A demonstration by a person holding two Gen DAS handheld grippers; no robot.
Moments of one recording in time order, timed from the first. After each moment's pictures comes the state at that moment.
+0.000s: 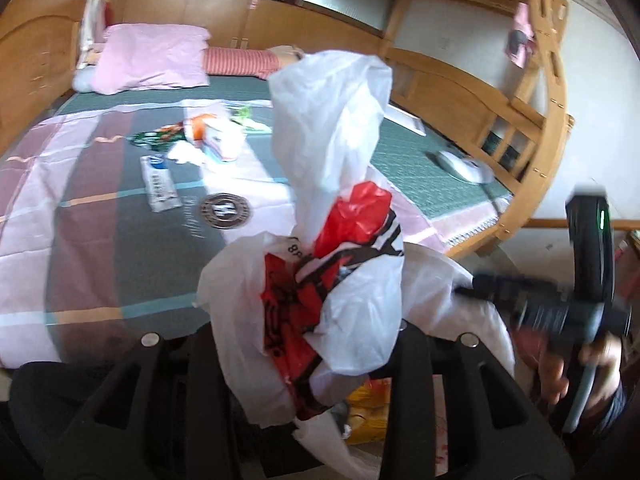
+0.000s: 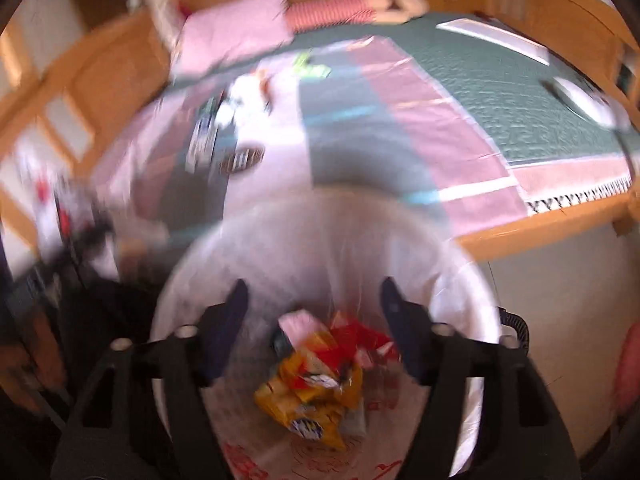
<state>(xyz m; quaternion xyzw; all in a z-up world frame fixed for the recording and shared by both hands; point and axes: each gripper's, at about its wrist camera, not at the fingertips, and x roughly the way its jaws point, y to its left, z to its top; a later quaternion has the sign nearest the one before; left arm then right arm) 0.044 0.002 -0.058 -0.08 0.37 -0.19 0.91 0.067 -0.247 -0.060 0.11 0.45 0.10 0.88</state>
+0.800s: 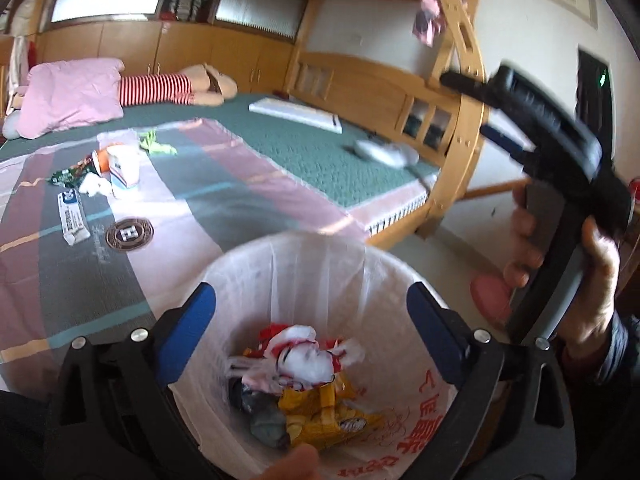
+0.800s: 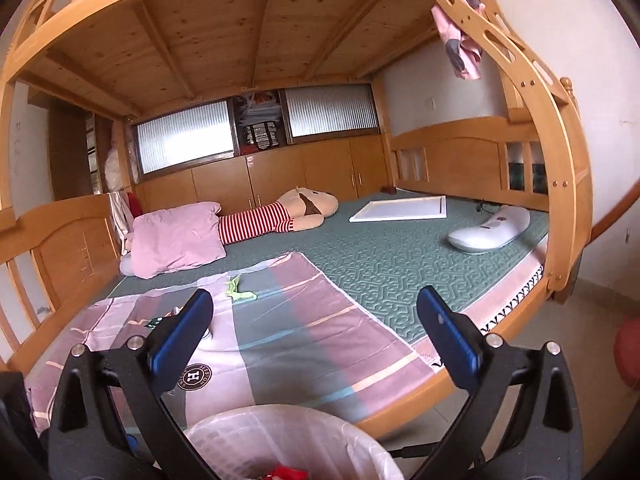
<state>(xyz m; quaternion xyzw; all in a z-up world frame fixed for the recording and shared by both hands) 0.014 -0.054 -0.059 -0.05 0.30 -0.31 0.90 0.012 -0.276 0.018 0.10 0.13 -0.05 0.98</state>
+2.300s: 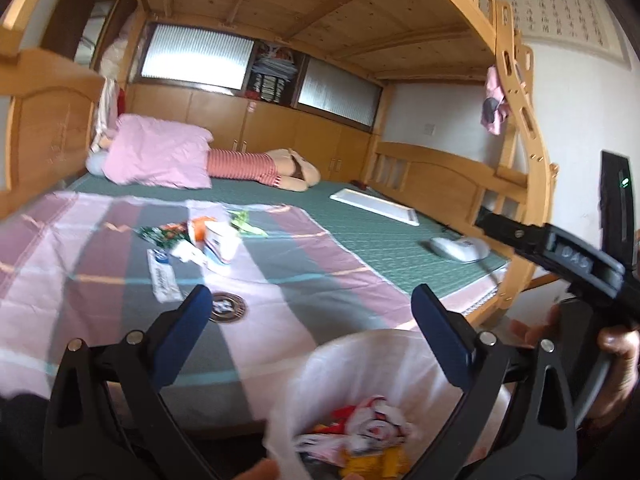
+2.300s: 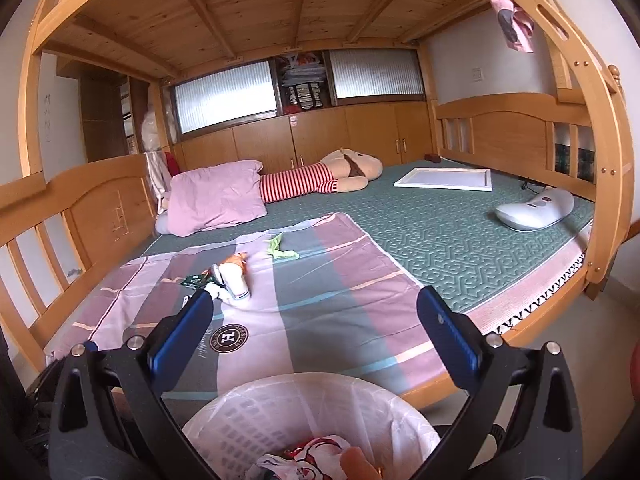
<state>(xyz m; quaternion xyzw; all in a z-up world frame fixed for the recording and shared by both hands) 0.013 -0.002 -0.028 -0.08 0.17 -0.15 0.97 0.040 -0.245 0.006 0.08 0.19 0.03 0.98</state>
